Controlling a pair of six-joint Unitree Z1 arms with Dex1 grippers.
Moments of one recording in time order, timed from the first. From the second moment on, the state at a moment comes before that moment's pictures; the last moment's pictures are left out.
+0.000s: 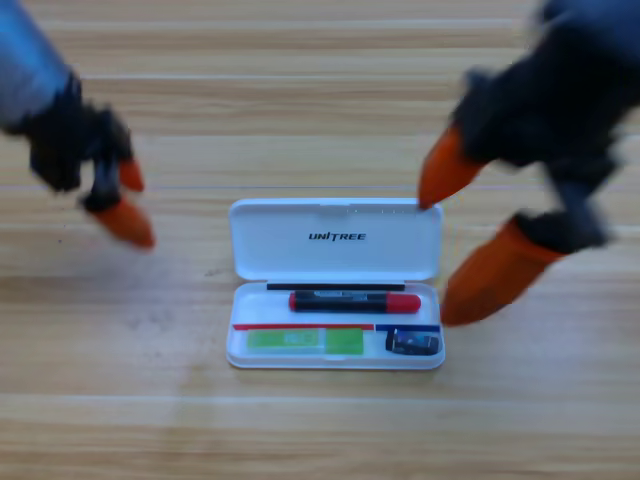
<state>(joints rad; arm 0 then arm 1) -0.46 1.77 -1.40 0.88 -0.19 0.73 0.96 1.75 -1.80 1.19 0.33 -0.54</state>
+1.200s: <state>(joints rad) -0.33 2.49 -2.09 1.21 -0.90 0.96 0.96 1.47 -1.44 0.79 0.38 -0.38</state>
